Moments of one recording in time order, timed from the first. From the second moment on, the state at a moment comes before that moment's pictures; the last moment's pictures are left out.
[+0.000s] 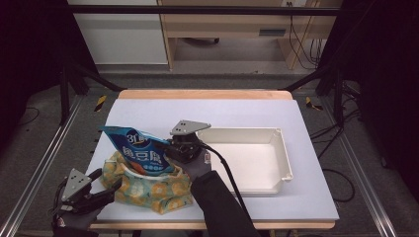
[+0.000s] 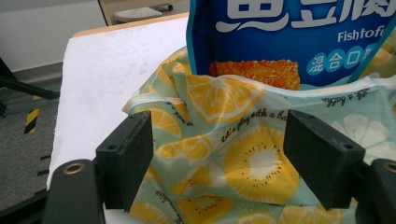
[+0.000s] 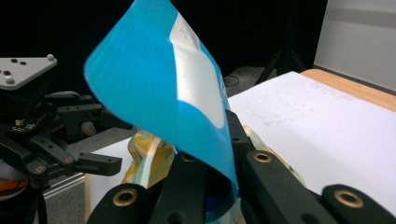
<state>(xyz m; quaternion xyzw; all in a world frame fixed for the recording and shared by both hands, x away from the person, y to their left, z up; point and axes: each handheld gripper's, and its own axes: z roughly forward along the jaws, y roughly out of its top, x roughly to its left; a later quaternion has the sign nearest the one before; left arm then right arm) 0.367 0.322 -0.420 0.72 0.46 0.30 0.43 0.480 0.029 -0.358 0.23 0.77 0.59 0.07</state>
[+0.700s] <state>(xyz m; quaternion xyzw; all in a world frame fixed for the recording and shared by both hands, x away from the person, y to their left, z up) 0.367 0.323 -0.421 0.72 0.46 0.30 0.43 0.471 0.041 -0.333 0.21 0.76 0.60 0.09</state>
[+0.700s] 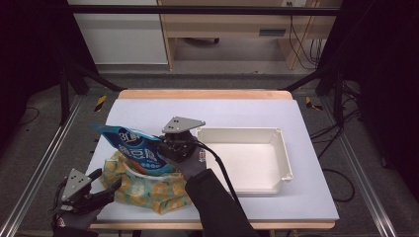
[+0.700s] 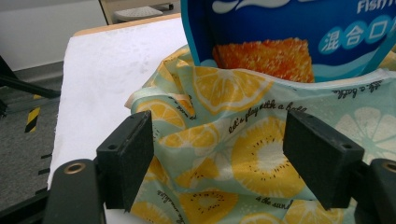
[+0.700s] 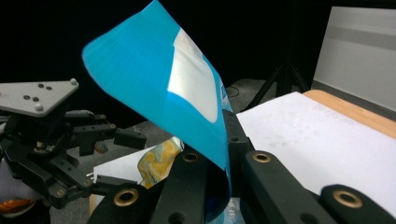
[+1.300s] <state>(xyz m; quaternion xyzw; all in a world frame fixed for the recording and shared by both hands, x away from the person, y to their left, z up) 0.367 0.322 -0.421 0.72 0.46 0.30 0.43 0.462 0.039 -0.287 0.20 0.75 0.61 0.12</state>
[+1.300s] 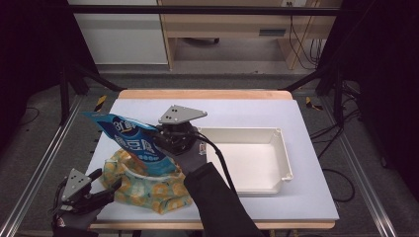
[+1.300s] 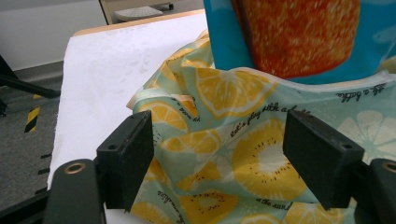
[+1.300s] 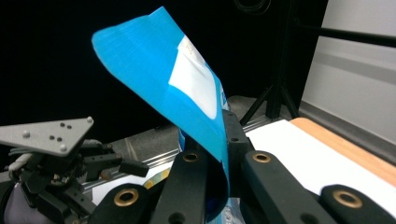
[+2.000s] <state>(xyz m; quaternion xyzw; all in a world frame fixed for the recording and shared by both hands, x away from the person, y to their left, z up) 0.367 0.323 -0.420 0.72 0.46 0.30 0.43 0.453 0.021 -0.237 0.18 0.73 0.64 0.16</state>
